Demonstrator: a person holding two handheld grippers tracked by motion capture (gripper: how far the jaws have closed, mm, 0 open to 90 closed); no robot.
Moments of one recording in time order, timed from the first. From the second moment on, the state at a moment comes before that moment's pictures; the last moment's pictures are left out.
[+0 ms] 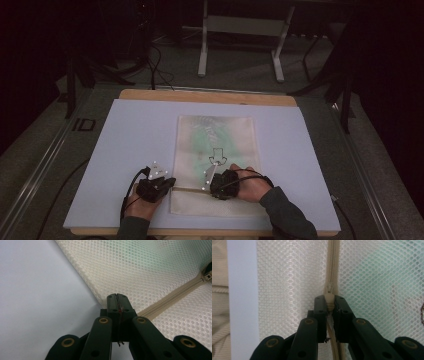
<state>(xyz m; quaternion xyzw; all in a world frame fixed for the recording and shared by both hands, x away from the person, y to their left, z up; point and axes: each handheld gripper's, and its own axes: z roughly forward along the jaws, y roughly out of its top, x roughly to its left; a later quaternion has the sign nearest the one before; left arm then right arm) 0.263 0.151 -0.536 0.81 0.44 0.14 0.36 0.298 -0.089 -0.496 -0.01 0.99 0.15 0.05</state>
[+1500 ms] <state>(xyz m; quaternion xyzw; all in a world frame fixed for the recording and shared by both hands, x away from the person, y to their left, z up) 0.263 0.151 -0.536 0.81 0.44 0.14 0.37 0.302 -0.110 -0.493 0.01 0.99 0.15 0.03</state>
